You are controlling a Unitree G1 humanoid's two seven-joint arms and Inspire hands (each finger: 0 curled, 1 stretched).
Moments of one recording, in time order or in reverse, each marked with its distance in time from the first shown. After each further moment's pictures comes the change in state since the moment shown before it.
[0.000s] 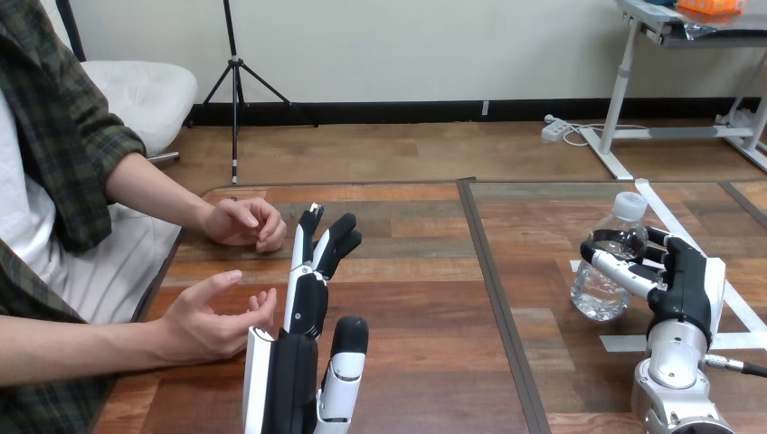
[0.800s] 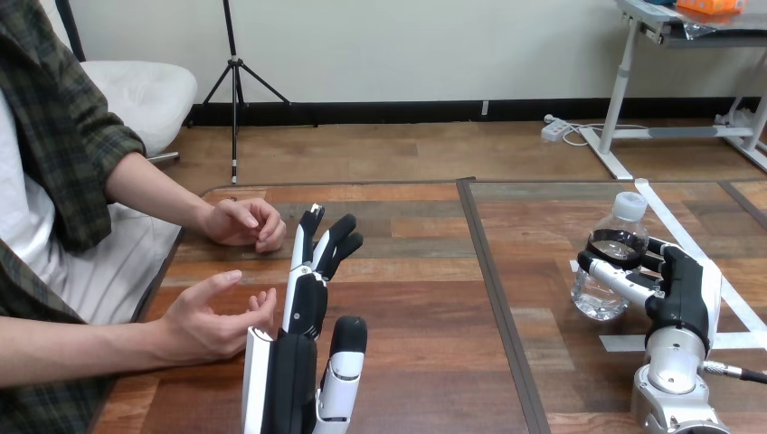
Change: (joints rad) left arm 0.001 0.000 0.001 0.000 -0.003 0.004 0.000; right arm 0.000 0.000 -0.001 0.030 0.000 0.000 0.012
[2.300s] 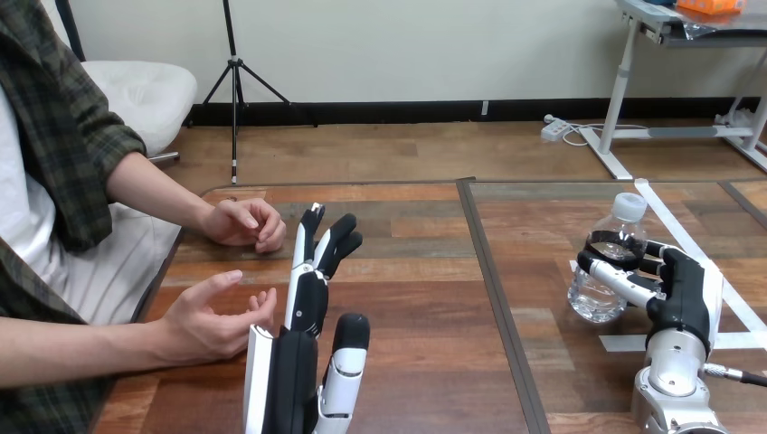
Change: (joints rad) left arm 0.001 0.000 0.000 -0.012 0.000 0.024 -0.008; right arm 0.000 0.000 -0.005 0.017 0.006 -0.021 0.001
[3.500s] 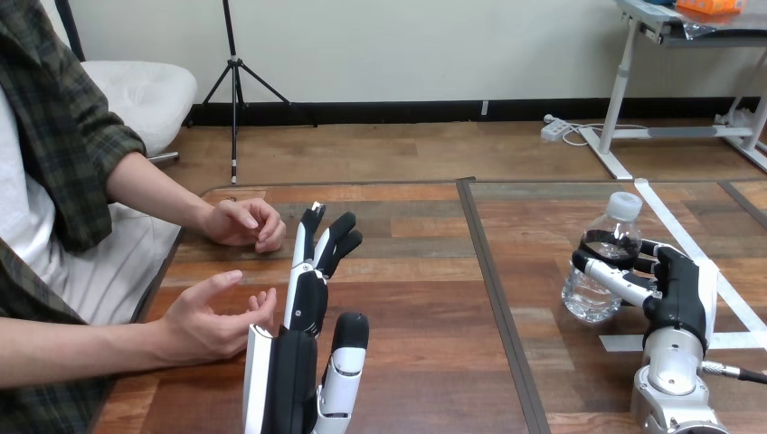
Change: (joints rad) left arm 0.000 0.000 0.000 -0.003 -0.004 0.000 -0.002; right arm -0.006 -0.001 0.003 0.006 -0.002 -0.001 0.023
